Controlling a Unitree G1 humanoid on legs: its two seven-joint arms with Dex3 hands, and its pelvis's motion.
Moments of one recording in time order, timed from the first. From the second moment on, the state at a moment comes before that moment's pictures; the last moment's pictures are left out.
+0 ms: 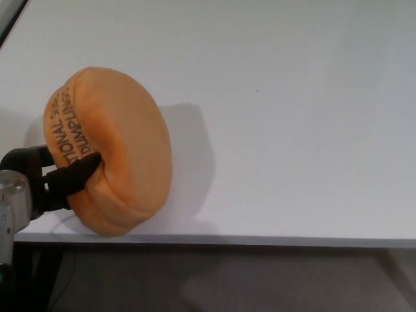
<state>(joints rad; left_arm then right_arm) -0.49 0.42 0.12 0.15 -0.24 1.03 0.04 0.45 -0.44 -0.20 0.49 0.15 -0.66 0.51</state>
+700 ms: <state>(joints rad) -0.43 0.48 0.01 0.14 -0.18 0.97 -0.04 0.44 -0.44 -0.20 0.49 0.15 -0.66 0.51</state>
